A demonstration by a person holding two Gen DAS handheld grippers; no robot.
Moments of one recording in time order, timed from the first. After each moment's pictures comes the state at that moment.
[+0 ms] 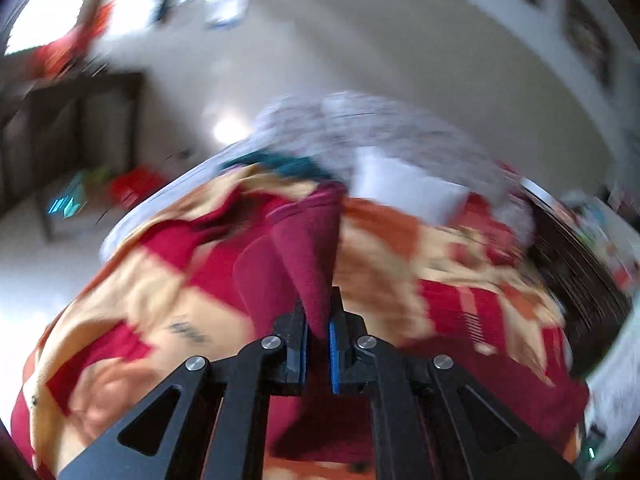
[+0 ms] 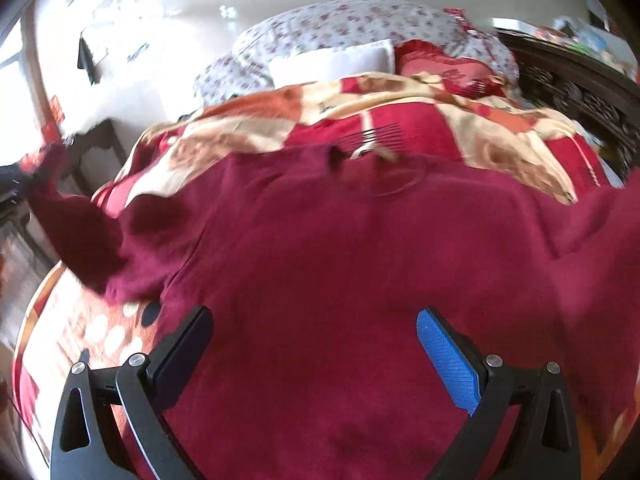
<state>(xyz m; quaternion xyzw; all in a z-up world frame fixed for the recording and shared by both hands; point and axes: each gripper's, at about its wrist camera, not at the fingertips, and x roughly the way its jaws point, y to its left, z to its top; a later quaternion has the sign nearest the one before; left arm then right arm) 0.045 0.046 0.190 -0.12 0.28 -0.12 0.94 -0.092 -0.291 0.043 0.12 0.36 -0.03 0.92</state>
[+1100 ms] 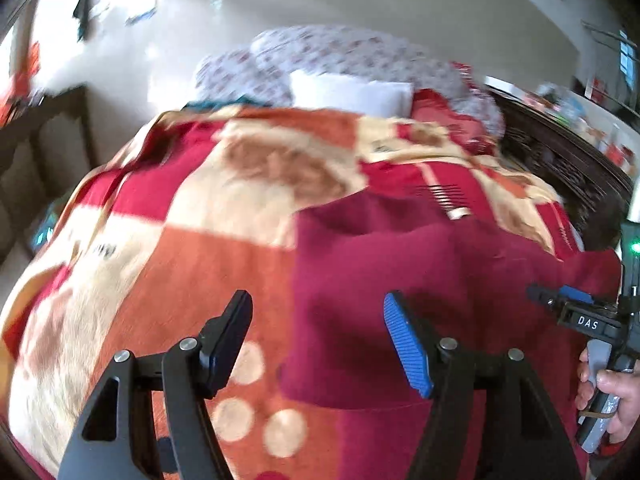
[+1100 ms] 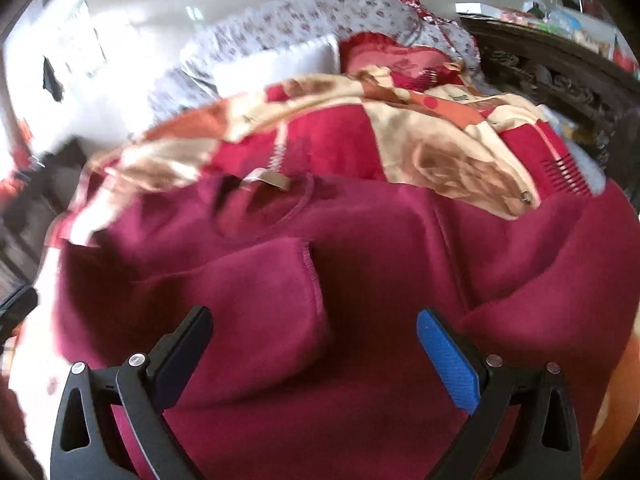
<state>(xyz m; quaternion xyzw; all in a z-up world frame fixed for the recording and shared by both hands) 0.007 -0.051 0.090 -0.01 0.36 -0.14 0.92 -0.052 -0.369 0.039 0.11 0.38 -0.08 0.92</state>
